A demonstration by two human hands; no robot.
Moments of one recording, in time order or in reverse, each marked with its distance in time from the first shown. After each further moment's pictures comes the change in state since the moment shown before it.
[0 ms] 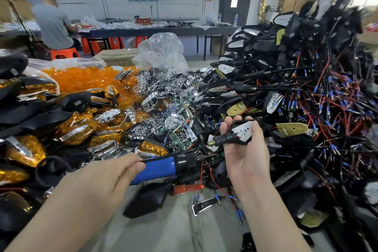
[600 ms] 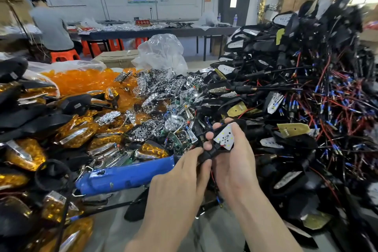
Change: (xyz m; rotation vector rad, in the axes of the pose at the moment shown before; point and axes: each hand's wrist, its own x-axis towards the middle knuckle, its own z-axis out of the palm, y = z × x) left_hand 0.019 0.093 0.073 -0.151 0.341 0.147; right_hand -0.013 0.023 0.003 -0.068 -0.089 0.049
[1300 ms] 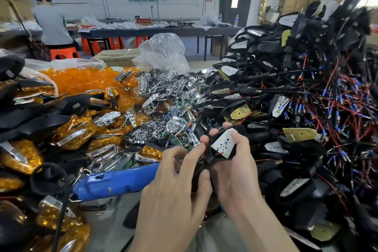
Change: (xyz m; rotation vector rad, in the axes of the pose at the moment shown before) left_hand -0.008 -0.005 -0.010 -0.149 -0.029 -0.021; right_hand 0.000 0.007 -0.011 -0.019 -0.036 0.088
